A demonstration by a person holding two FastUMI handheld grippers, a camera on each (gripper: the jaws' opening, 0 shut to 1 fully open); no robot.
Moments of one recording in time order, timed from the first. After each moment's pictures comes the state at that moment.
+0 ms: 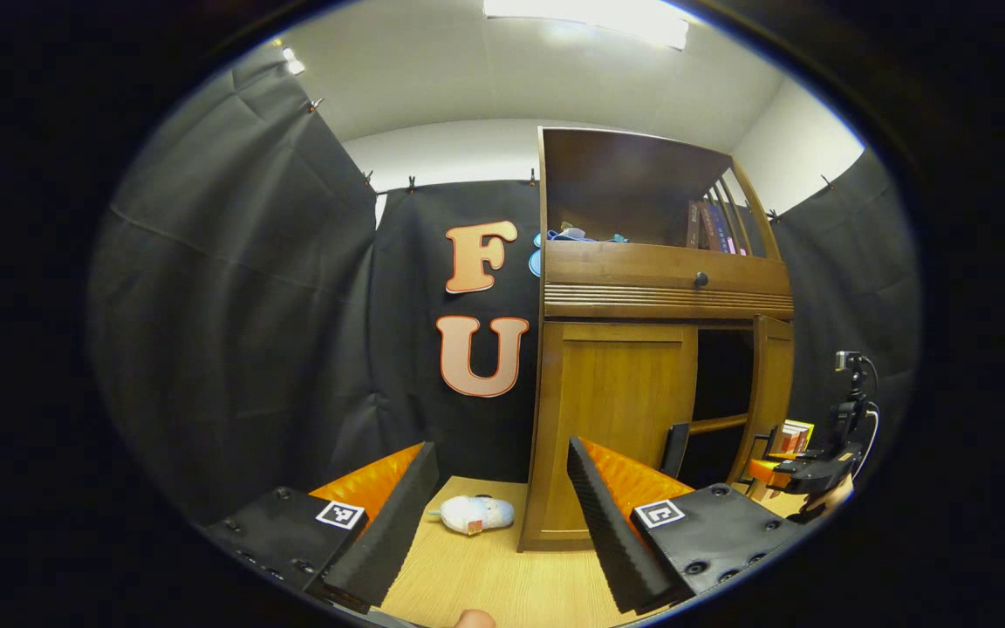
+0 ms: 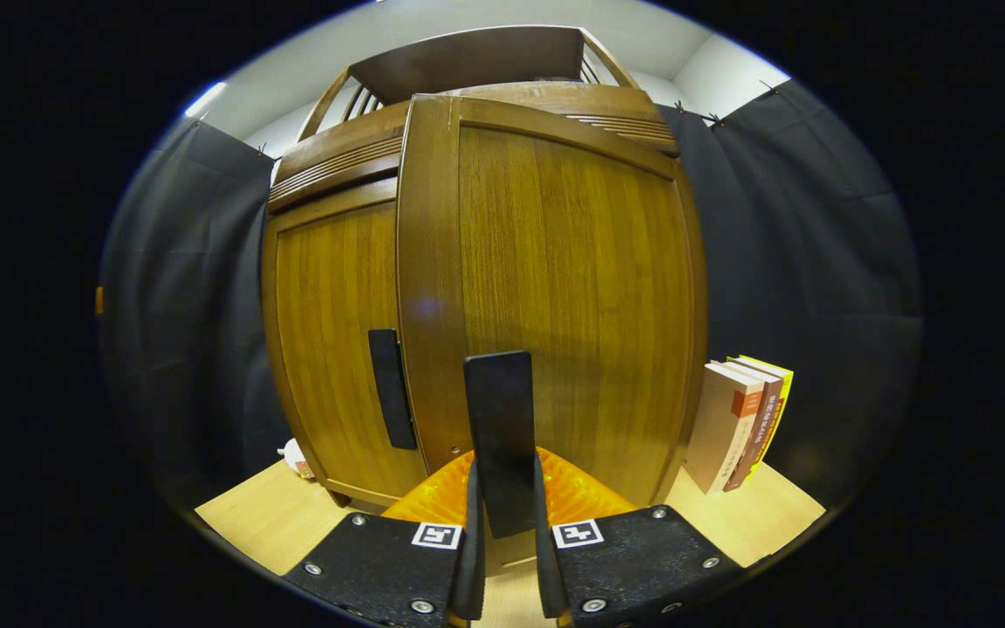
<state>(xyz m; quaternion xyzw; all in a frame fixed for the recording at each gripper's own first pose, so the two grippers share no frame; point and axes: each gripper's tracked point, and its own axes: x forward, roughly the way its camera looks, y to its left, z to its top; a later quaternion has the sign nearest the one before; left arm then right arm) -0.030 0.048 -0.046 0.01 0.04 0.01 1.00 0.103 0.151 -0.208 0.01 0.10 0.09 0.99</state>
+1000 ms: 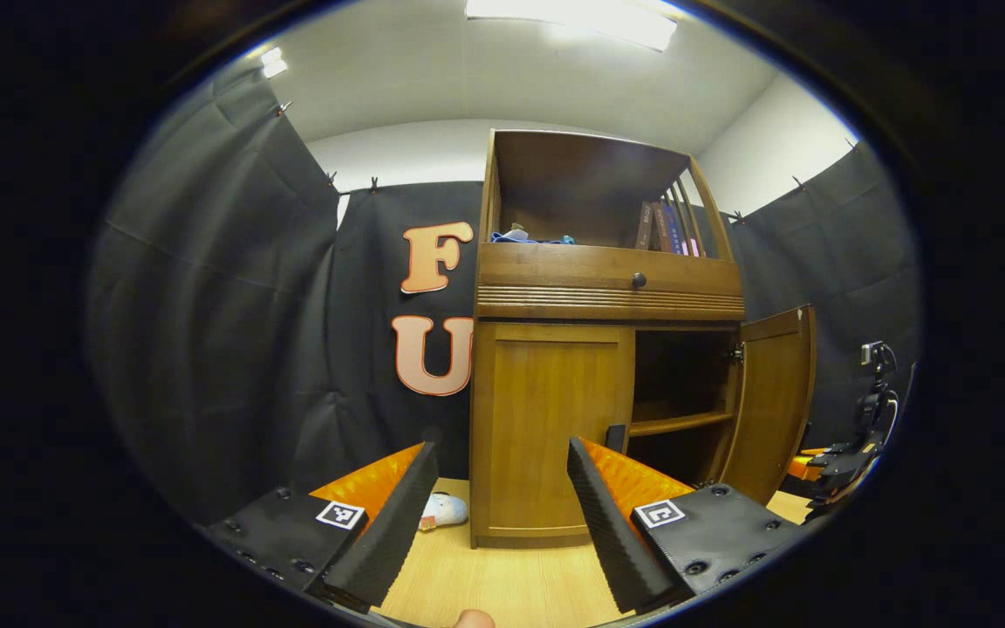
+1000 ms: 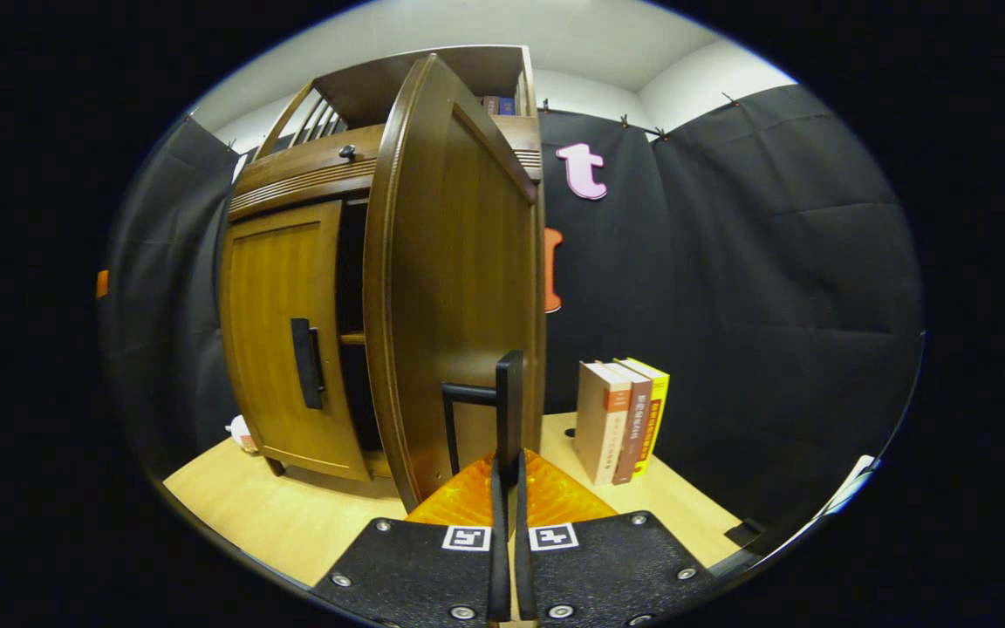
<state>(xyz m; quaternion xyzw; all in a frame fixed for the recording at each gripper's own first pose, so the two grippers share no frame) -0.043 -0.038 -0.047 0.00 0.04 -0.04 1.00 0.033 -0.002 -0.192 -0.02 0.10 -0.01 1.00</state>
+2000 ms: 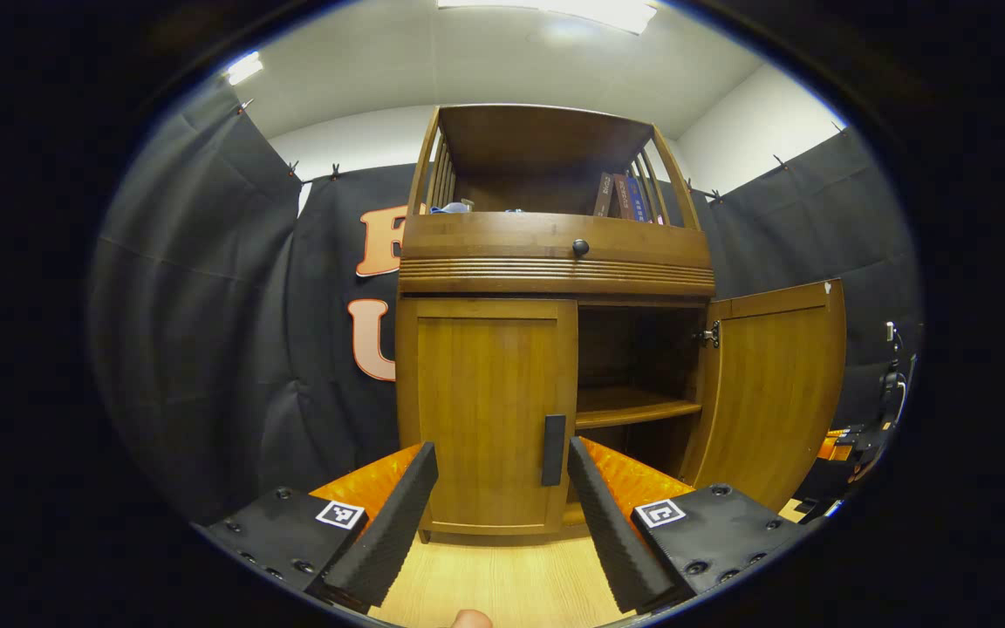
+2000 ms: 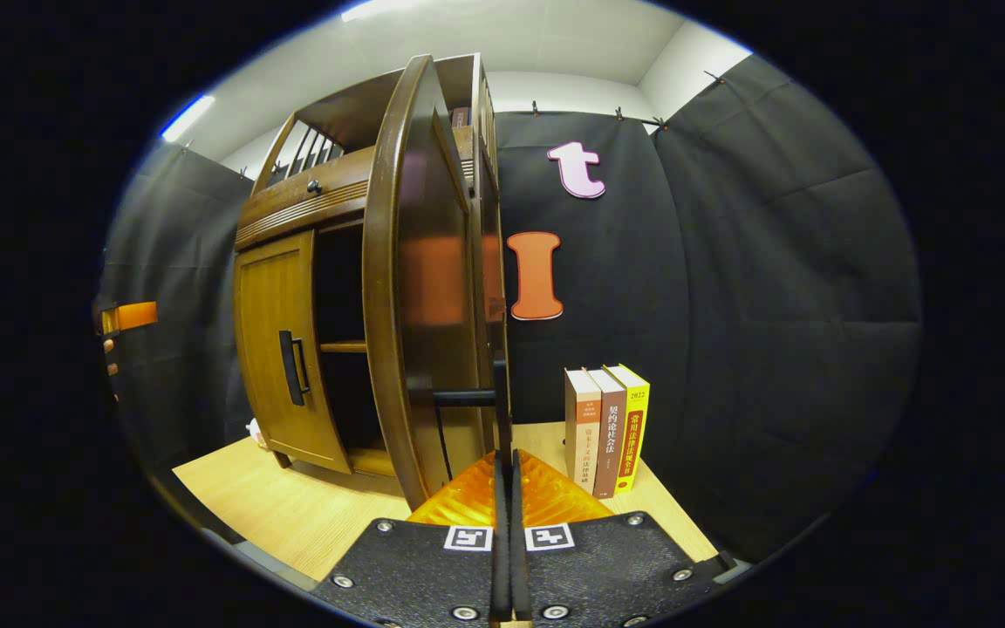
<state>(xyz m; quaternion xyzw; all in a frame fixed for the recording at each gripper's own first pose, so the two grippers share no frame) -0.011 -0.144 -0.084 0.01 0.08 -0.08 0.99 0.045 -0.111 -0.190 0.02 0.09 0.09 0.99</state>
